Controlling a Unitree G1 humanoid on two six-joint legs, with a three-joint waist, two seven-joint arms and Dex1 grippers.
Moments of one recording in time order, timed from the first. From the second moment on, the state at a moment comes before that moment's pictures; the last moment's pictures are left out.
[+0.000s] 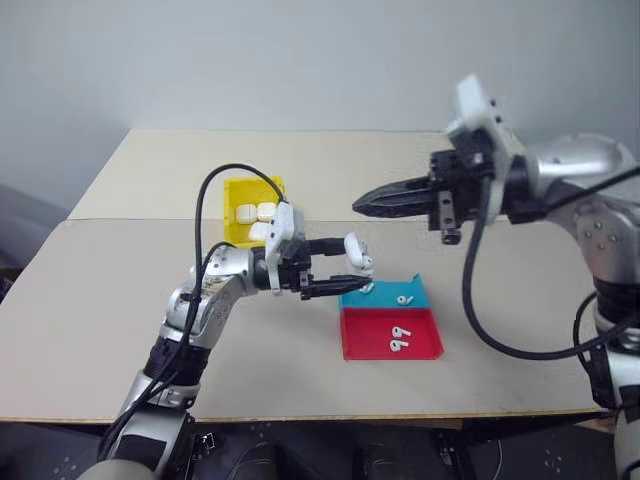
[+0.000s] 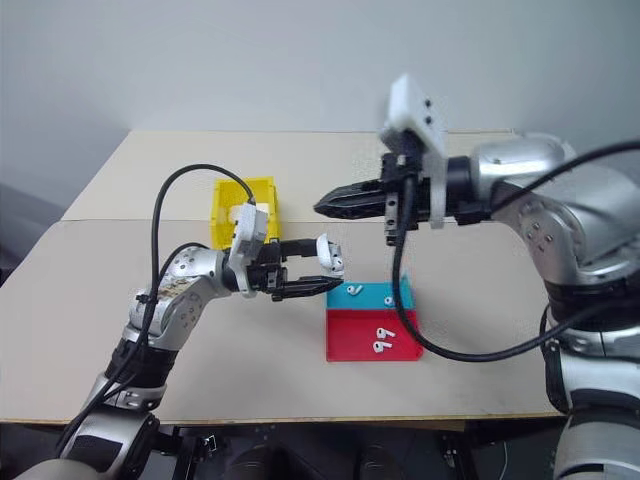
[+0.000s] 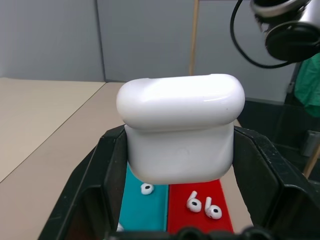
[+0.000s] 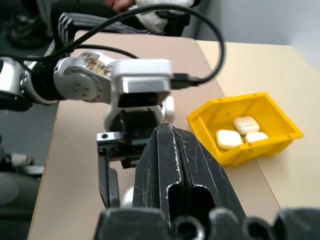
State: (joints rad) left arm -0.66 0.37 -0.14 -0.04 -0.47 0.41 -1.06; right arm -1.10 -0.82 0.22 -0.23 0.68 0.86 1.09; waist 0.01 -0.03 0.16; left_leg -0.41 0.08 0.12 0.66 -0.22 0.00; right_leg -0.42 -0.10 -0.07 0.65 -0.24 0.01
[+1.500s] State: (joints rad) left arm -0.95 0.16 0.09 0.69 -0.03 0.15 0.01; right arm -0.65 -0.79 -0.09 -0.53 0.58 0.88 0.69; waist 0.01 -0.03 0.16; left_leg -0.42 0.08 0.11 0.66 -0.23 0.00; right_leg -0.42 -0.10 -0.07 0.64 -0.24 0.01
